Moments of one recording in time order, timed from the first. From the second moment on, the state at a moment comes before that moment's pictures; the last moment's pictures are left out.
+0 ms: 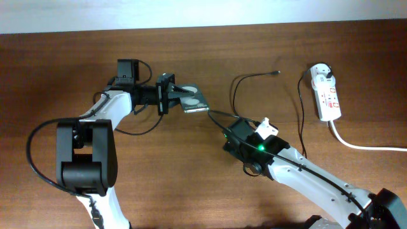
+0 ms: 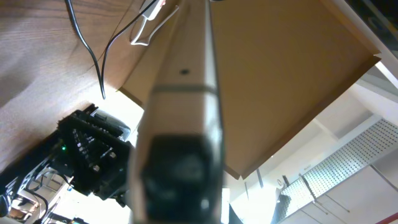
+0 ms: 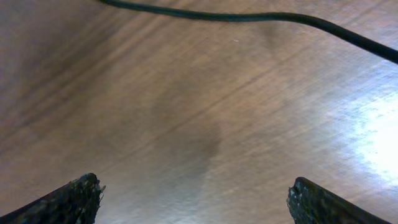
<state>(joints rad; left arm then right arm) -0.06 2.05 1.30 -0.26 1.53 -1.17 0.66 1.45 0.85 -0.68 0.22 1.26</state>
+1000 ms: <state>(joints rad) -0.06 2.05 1.30 -0.26 1.53 -1.17 0.17 1.90 1.56 -0.68 0.22 0.71</state>
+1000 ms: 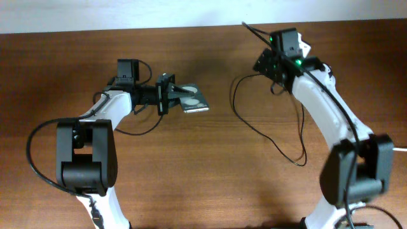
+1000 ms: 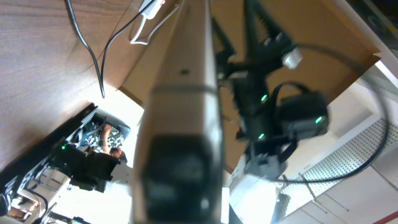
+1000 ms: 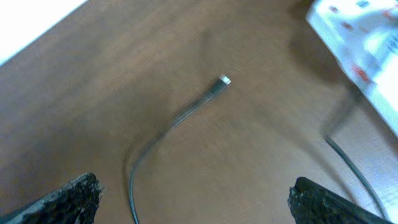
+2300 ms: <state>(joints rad) -0.06 2.05 1.30 -0.27 1.53 -1.17 0.35 2.23 1.67 -0.82 0.03 0.36</state>
